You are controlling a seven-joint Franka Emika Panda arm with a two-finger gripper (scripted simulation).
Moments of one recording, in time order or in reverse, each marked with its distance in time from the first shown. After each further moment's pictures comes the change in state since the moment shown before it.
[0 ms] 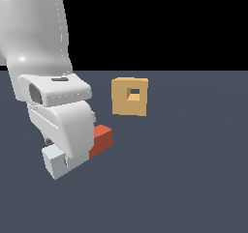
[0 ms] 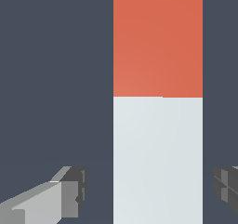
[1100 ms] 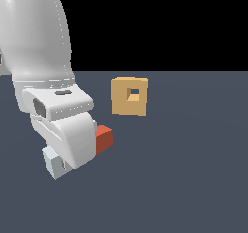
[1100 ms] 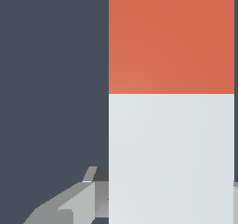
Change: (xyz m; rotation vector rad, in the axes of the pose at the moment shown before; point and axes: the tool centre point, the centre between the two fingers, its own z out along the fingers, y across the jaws) arm 0.001 0.001 0.018 0.001 0.000 -0.002
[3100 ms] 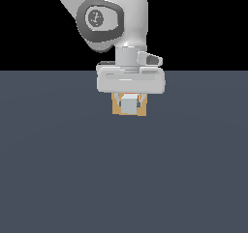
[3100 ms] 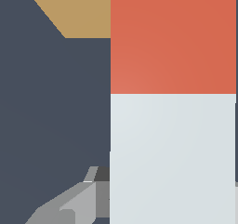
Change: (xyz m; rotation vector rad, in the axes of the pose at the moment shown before) arm 0.224 0.002 -0.067 0.002 -0.001 -0.569
